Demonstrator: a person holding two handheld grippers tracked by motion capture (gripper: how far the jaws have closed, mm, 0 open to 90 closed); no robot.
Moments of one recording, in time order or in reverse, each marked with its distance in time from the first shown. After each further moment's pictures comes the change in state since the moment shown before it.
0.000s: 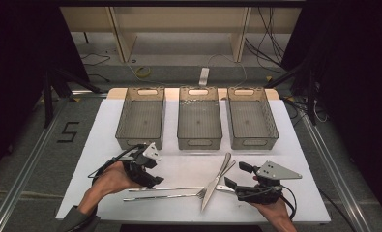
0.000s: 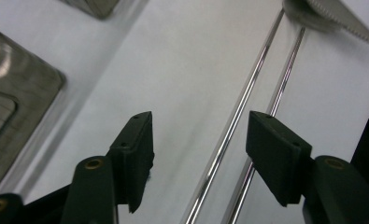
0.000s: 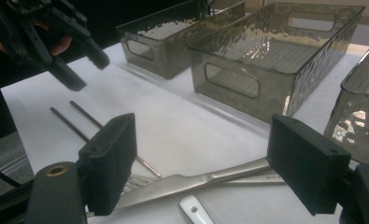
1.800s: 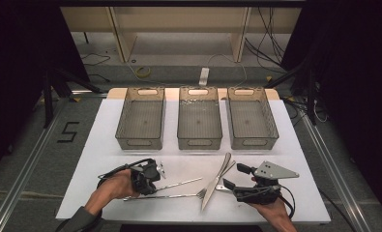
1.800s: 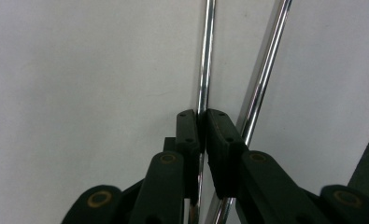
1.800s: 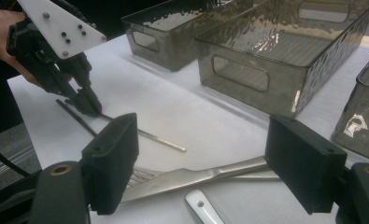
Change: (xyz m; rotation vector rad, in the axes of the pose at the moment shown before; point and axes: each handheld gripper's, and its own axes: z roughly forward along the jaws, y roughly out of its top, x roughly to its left) left arm -0.008 -0.015 0.045 0.303 -0.081 0.150; right arm 0.001 0.000 0.003 0.037 0.021 -0.003
